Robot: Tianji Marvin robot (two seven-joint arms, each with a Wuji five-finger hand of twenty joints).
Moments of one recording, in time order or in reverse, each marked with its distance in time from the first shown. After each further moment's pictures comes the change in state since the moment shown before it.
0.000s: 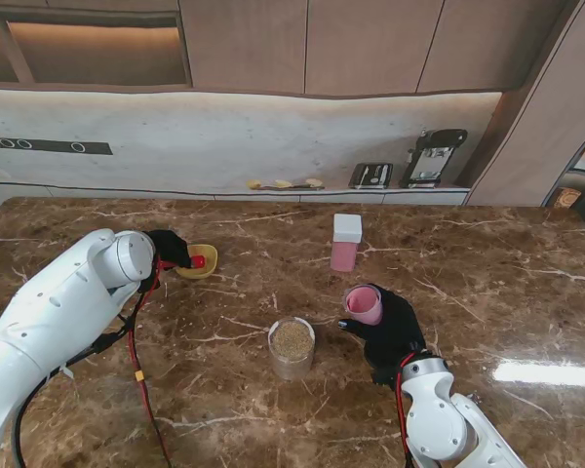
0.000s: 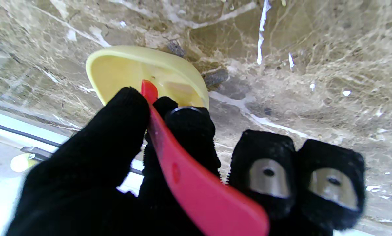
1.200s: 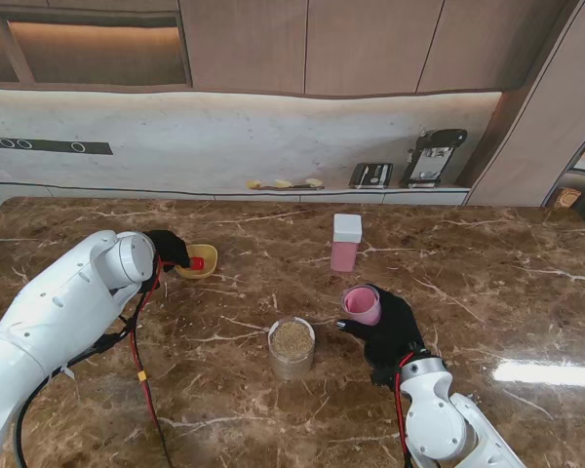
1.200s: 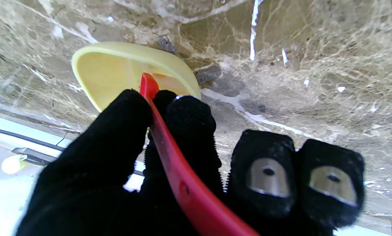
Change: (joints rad) left arm -0.005 -0.006 0.010 0.018 0.013 0.006 0.021; right arm 0.000 0.001 -0.004 -0.004 0.013 0.005 0.013; left_hand 0.038 0.039 -0.118 0.060 -0.020 0.012 -0.115 -0.395 0.000 0.015 -0.099 -0.003 0.000 0.000 -0.002 0.000 -0.015 0.008 0.000 -0.013; right_hand 0.000 0.000 0.000 0.000 0.000 0.000 0.000 0.000 0.000 0.000 0.000 0.000 0.000 0.000 0.000 0.000 -0.001 0.000 0.000 0.000
